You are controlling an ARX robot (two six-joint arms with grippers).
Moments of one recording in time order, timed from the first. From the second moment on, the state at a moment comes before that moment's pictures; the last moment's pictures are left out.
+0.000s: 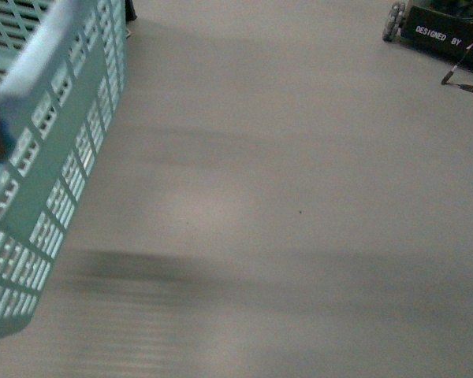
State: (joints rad) left arm -0.06 0.97 0.61 0.25 -0.15 -1.36; right arm 0.00 0.00 0.01 0.00 0.00 -0.01
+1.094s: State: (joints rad) left arm -0.04 0.70 0.69 -0.05 -0.15 -1.34; right arm 0.00 0.00 0.01 0.00 0.00 -0.01
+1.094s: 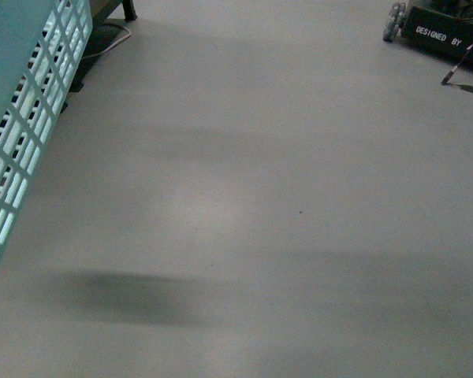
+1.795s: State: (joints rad) left arm -0.04 0.70 0.69 -0.05 -0.15 -1.34; right arm 0.00 0.00 0.01 0.00 0.00 -0.01
